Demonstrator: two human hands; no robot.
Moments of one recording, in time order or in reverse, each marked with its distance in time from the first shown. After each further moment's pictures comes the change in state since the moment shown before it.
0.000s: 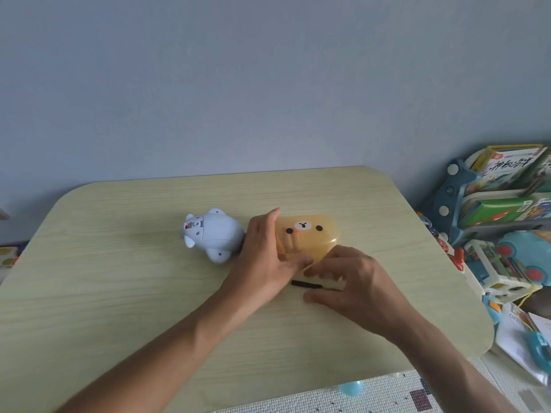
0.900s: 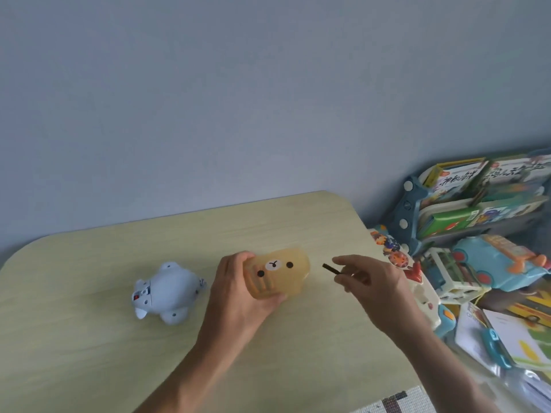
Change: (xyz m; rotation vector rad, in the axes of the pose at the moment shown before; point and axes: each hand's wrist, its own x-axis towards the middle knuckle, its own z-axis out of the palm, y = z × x) left_hand 0.013 0.030 0.005 0.008 0.076 -0.075; right_hand 0.005 0.033 -0.080 0.087 0.215 0.404
